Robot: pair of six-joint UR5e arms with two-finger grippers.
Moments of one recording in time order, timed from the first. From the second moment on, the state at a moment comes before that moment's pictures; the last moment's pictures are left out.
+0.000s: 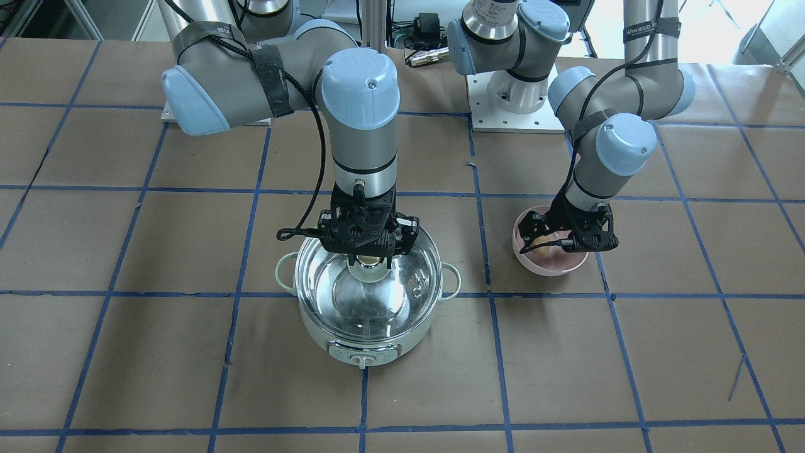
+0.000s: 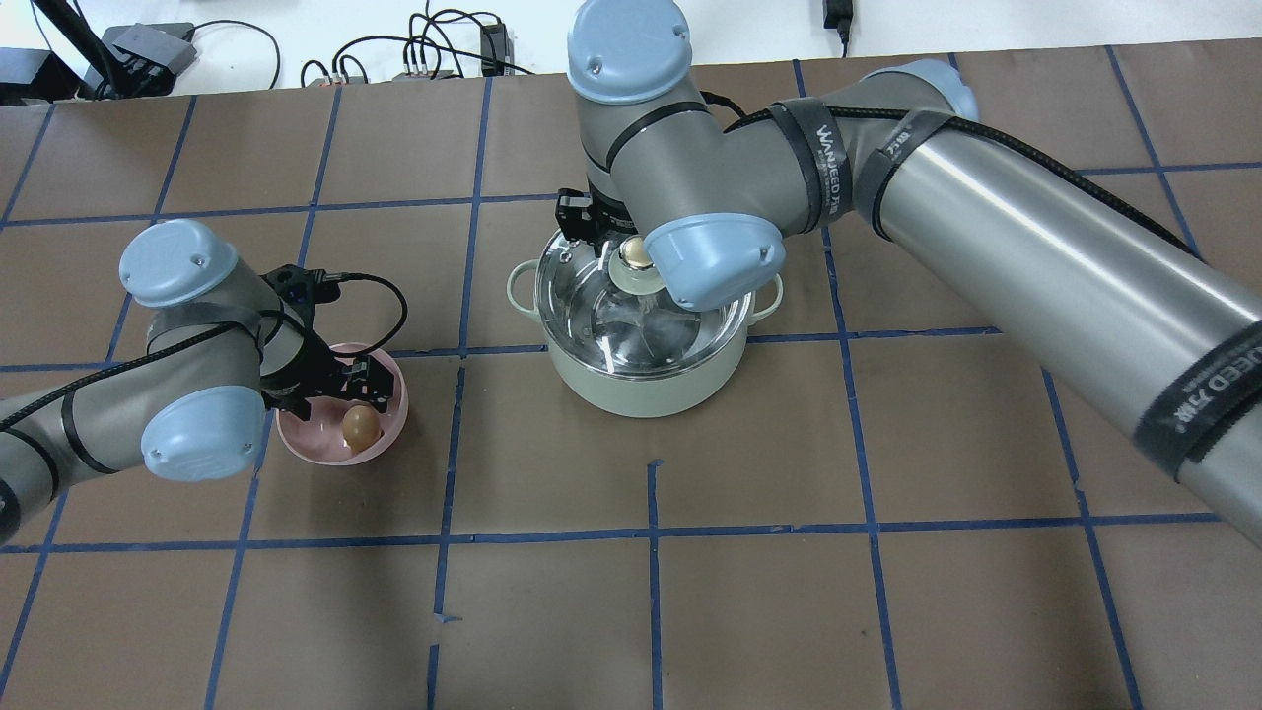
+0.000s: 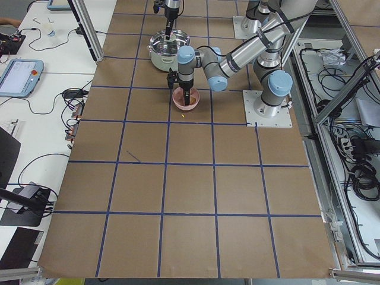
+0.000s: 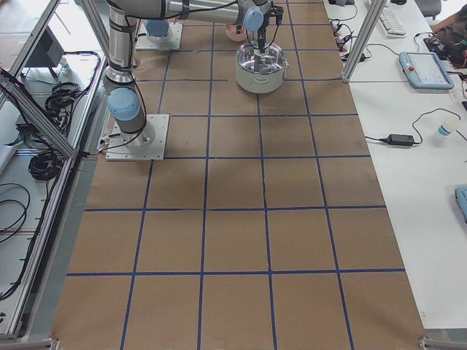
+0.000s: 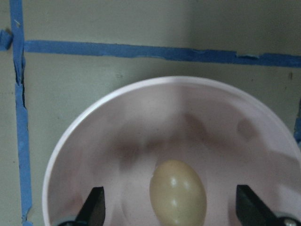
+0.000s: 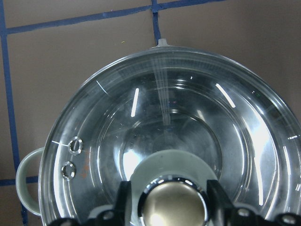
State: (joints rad) left arm -1.32 -1.72 -2.19 -0.81 1.57 0.19; right arm 1.98 -1.20 1.53 -2.08 -1.61 0.52
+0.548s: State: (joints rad) left arm -1.32 -1.72 -2.20 -0.77 1.57 0.19; right arm 1.96 -1.22 1.51 -2.05 -1.65 0.49
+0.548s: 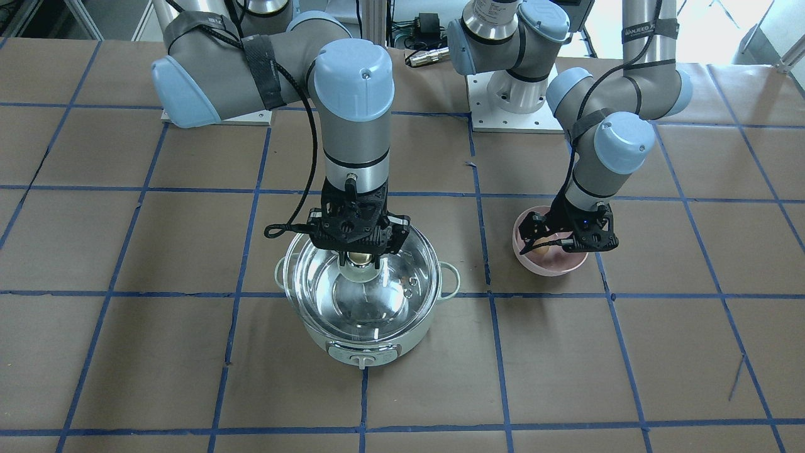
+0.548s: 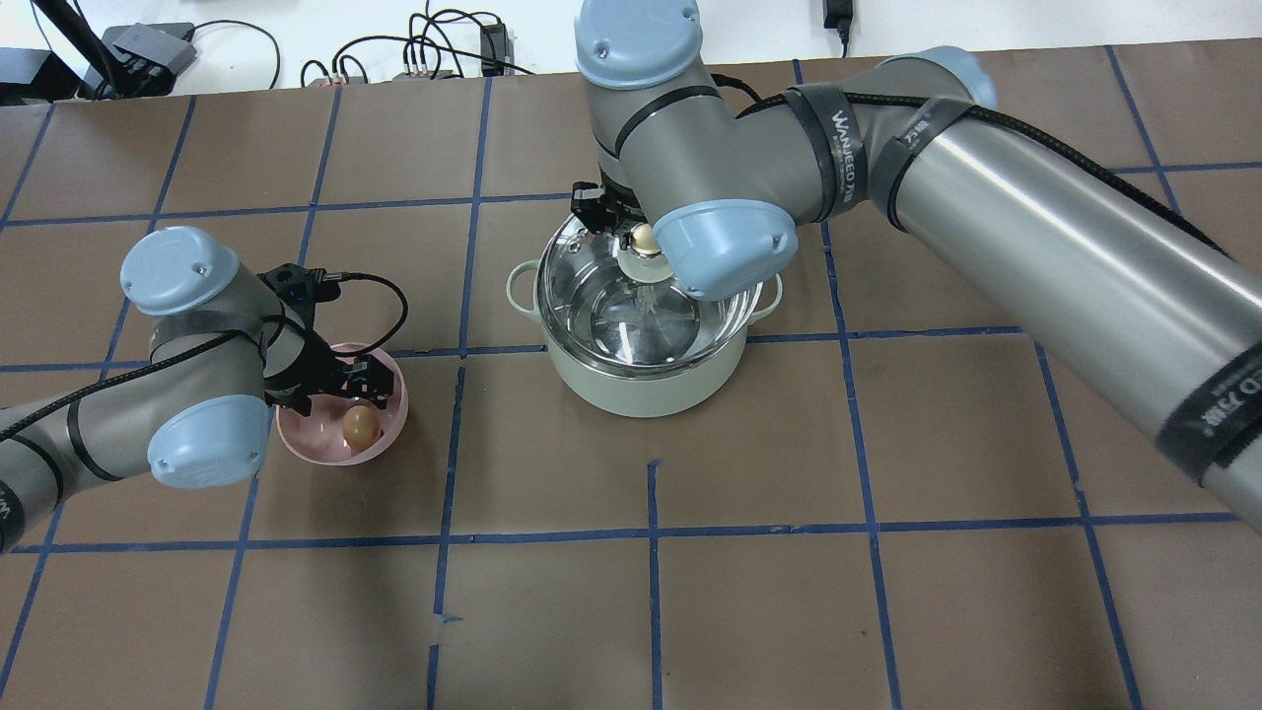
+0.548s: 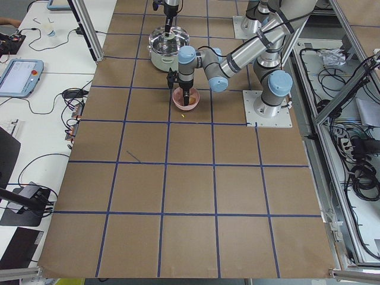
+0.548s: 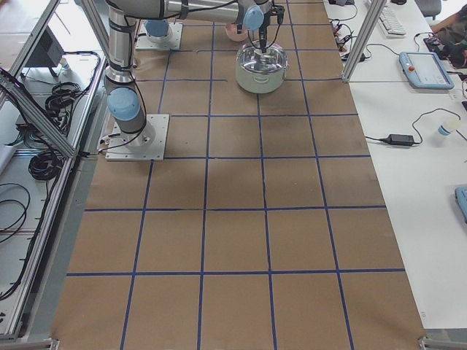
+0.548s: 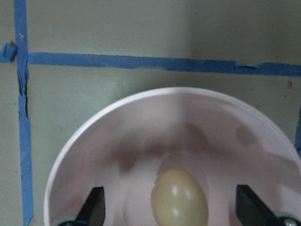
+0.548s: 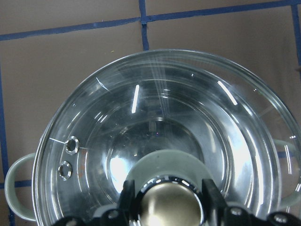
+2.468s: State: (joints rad) left arm -1.32 -1.75 -2.18 -0.87 1.59 0.18; right arm 1.59 -1.43 1.51 -1.84 -1.54 0.22
